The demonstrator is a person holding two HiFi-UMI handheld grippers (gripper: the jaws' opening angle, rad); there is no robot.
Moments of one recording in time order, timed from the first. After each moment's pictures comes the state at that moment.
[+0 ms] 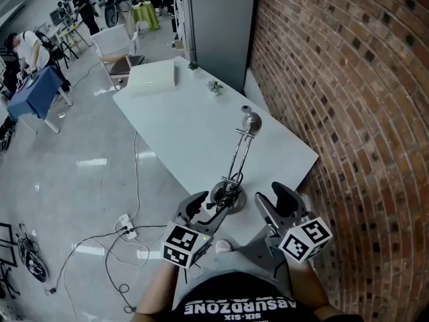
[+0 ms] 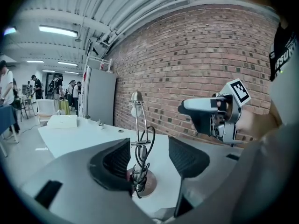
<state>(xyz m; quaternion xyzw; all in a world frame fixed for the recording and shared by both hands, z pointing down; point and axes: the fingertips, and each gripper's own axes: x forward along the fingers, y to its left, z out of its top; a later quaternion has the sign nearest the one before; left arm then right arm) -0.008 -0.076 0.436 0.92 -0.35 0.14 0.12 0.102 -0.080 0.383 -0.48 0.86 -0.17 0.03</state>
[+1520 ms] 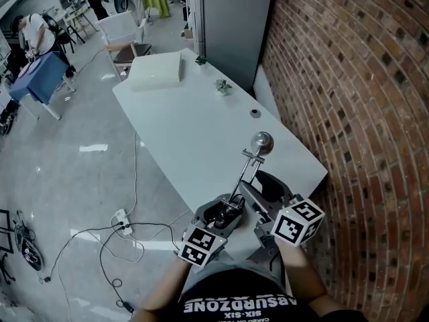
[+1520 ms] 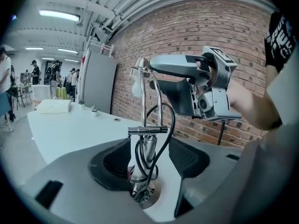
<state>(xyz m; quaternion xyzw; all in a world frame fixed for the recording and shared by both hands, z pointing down) 0.043 -0.145 0.523 0.91 -0.34 0.16 0.18 0.069 -0.209 0.416 -0.39 0.88 -0.26 0.02</state>
